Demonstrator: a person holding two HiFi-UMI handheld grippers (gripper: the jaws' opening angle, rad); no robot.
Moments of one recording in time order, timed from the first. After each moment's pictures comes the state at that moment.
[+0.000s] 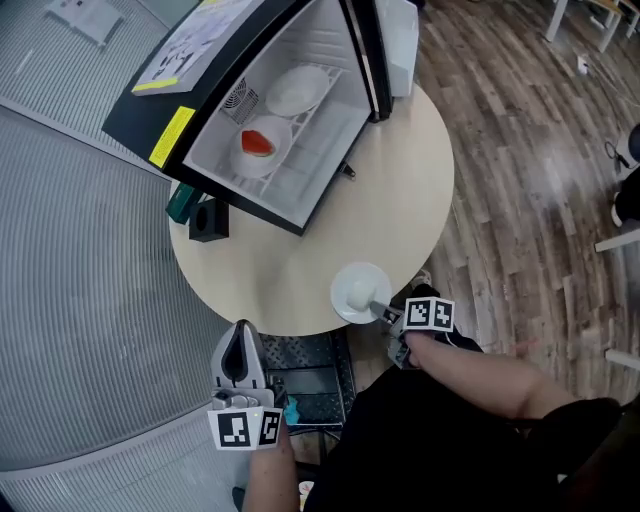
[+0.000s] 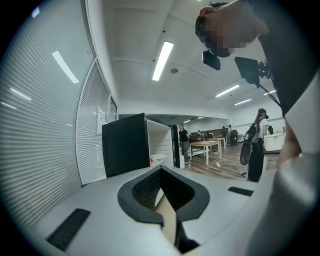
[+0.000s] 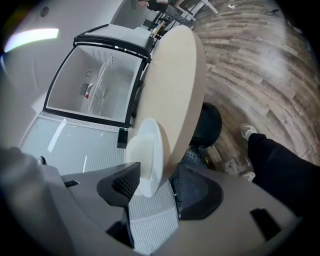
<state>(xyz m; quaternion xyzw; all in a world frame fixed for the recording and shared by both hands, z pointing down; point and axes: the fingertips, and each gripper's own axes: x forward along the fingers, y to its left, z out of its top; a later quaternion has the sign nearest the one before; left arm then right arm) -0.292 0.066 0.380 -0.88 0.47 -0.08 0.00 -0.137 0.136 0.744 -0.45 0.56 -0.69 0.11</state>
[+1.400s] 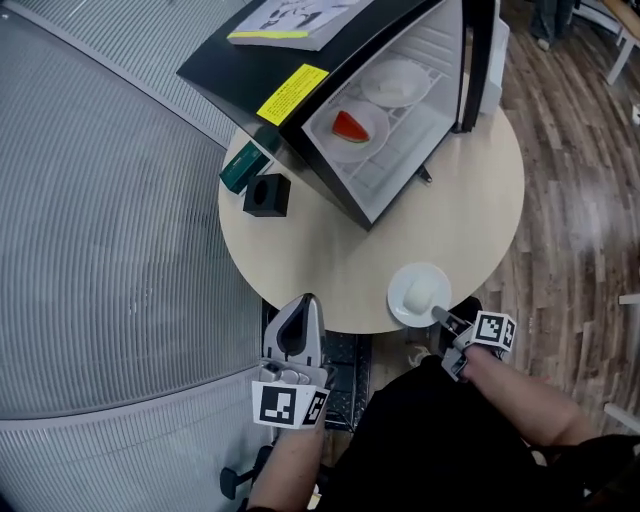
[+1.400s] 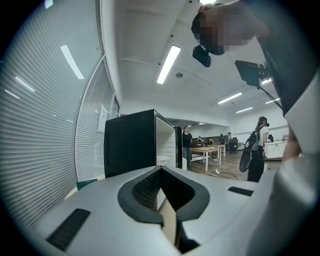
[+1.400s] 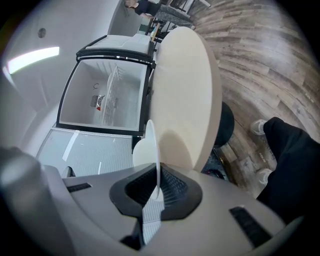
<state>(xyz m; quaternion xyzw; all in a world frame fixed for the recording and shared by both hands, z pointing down) -0.304 0.032 0.399 -0.89 0.46 -0.04 -0.02 -0.118 0.121 0.712 -0.42 0.58 -0.68 0.16</state>
